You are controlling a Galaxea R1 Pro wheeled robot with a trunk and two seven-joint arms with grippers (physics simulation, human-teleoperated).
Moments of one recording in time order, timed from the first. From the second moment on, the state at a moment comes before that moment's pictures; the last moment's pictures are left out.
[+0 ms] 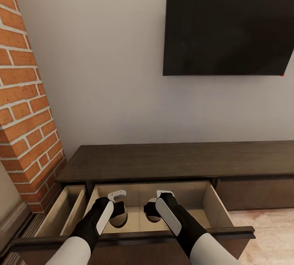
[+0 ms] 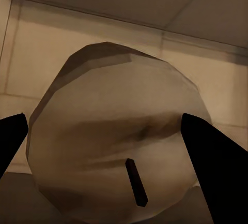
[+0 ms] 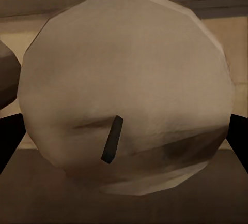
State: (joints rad) left arm -0.57 -0.15 0.00 -0.69 0.31 0.64 0.27; right arm -0.60 0.17 0.52 -0.83 -0.81 0.72 -0.62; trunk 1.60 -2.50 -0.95
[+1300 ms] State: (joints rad) left arm -0.57 -0.15 0.00 -0.69 0.31 0.64 0.27; right arm -0.60 0.17 0.52 -0.83 -0.81 0.73 -0.63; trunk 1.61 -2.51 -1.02
